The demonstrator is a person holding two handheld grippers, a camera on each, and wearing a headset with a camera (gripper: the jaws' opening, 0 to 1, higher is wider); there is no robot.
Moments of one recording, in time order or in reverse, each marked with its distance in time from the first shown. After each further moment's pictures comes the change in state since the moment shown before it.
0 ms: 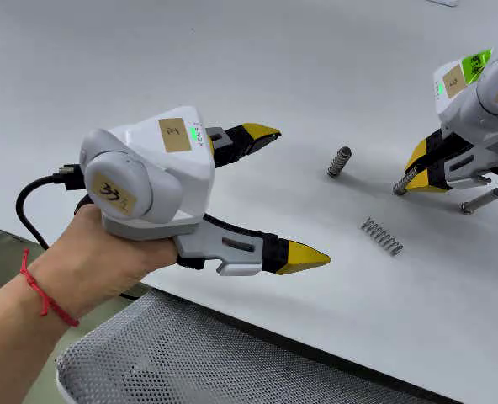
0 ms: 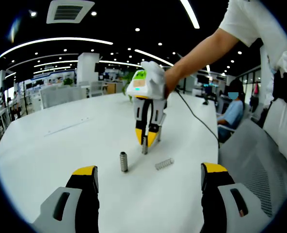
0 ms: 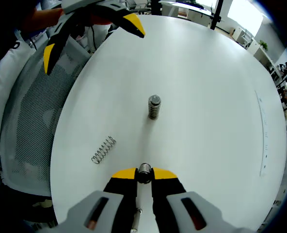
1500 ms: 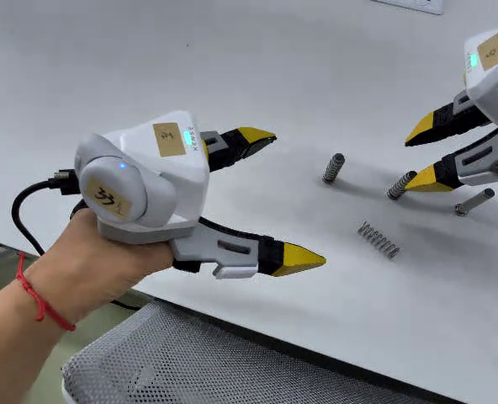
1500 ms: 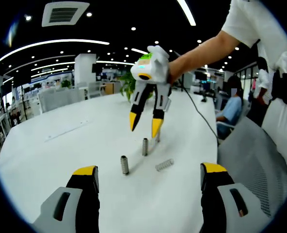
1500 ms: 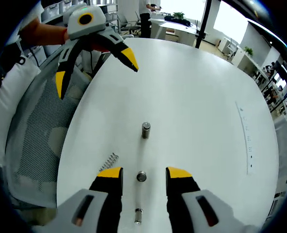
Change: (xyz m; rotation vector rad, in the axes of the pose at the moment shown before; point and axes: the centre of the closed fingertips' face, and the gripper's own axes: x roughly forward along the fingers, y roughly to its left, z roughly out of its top) left arm -0.004 0.000 0.009 0.042 0.019 -0.008; right arm -0.056 -0.002 0.024 0.050 -0.186 -0.099
